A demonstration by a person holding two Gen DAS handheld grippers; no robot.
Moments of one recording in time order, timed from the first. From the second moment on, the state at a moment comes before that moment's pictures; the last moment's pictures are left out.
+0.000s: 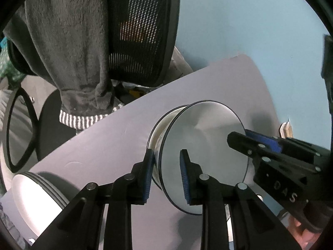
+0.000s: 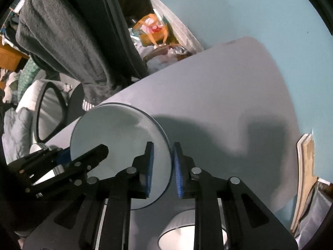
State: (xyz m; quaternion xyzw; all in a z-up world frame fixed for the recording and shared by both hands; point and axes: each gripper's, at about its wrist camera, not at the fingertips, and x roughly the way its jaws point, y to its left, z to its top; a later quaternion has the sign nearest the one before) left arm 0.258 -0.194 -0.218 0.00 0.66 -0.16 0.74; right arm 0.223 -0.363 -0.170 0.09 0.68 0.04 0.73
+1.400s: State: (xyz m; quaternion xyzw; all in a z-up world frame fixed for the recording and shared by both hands) left arm 0.137 -0.177 -0.073 -0.01 0.55 -0.18 0.82; right arm 0.130 -0.382 -0.036 0.05 0.58 0.05 0.81
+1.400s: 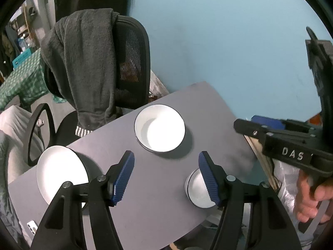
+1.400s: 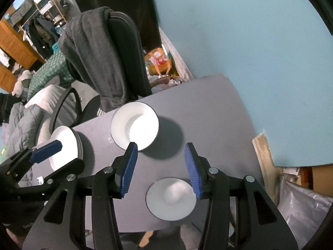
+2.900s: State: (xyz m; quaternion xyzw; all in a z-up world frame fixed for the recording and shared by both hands) left arm 0.102 -0.240 -0.191 0.02 0.66 -0.22 0.72; right arm 0.044 -0.451 -0.142 0.10 0.64 0.03 0.76
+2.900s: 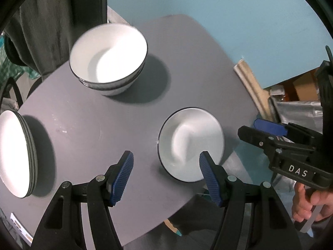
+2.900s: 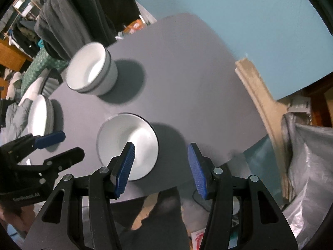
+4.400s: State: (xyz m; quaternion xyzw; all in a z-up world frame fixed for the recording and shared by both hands) left arm 0.129 -0.262 -0.283 0.03 0.71 -0.21 0.67; right arm 0.055 -0.436 -0.217 0.11 0.68 0.04 0.72
